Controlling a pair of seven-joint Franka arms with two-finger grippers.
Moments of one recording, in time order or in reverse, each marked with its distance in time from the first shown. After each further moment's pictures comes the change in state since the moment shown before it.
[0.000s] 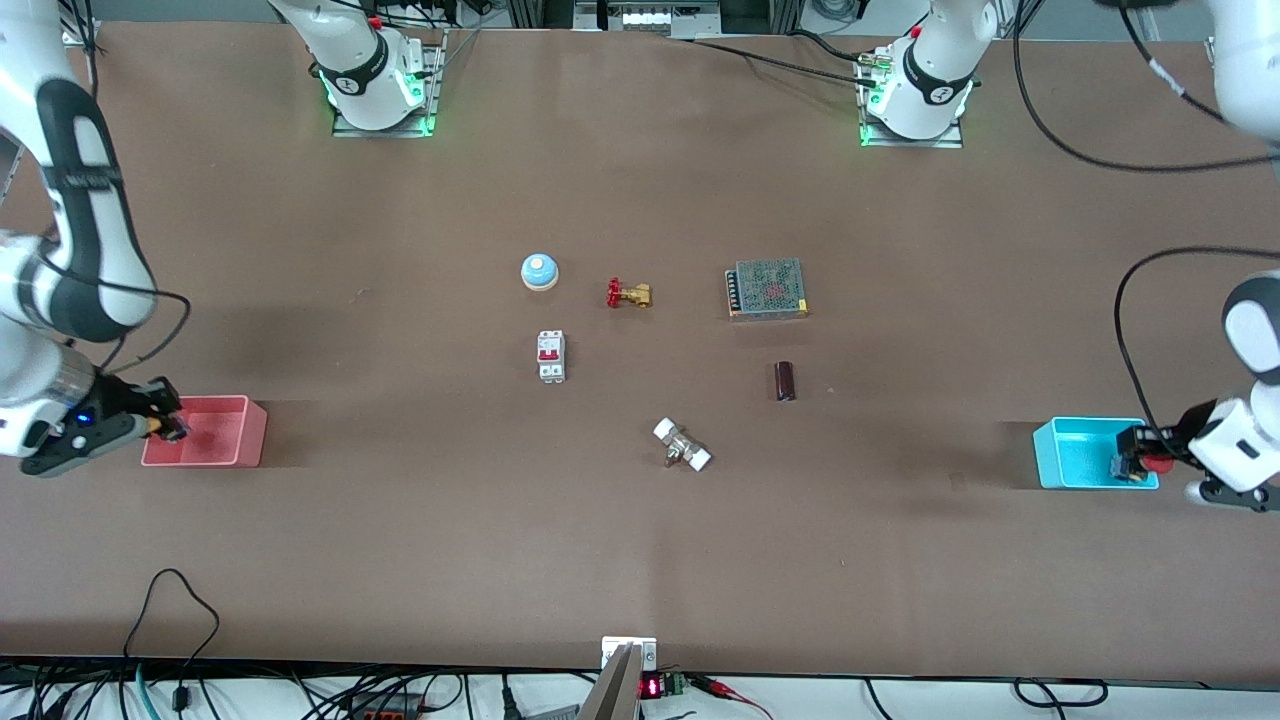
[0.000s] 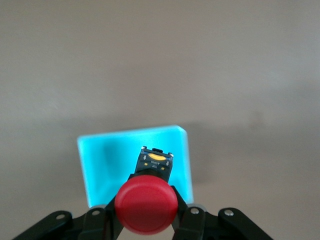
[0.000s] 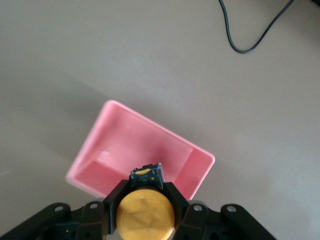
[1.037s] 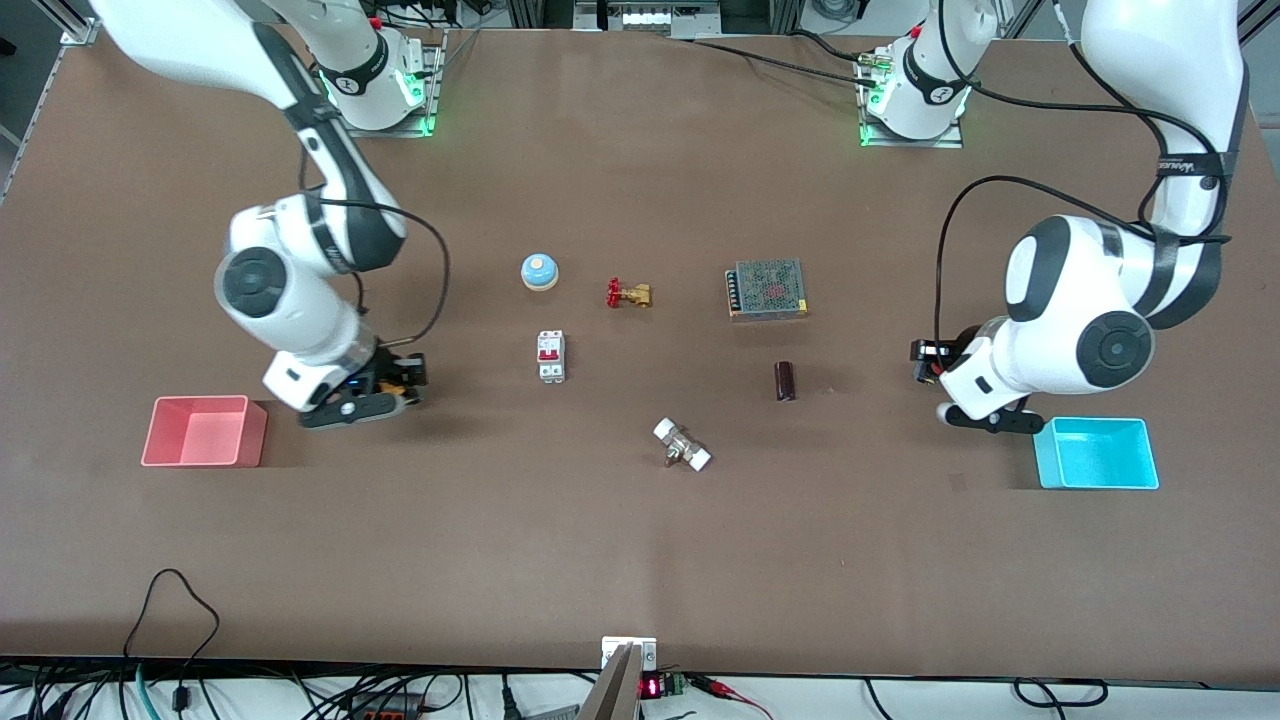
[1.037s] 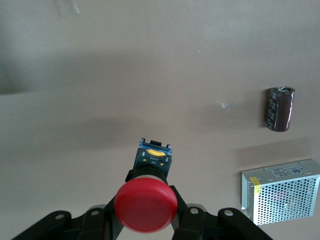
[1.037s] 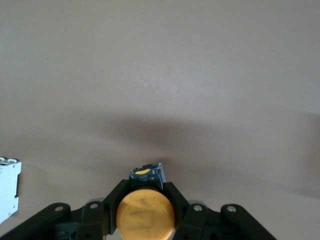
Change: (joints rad) left arm -0.278 -0.121 -0.059 -0.284 -0.072 -0.132 -0.323; right arm 0.354 -0.030 0.133 -0.290 -0.032 0.245 0.846
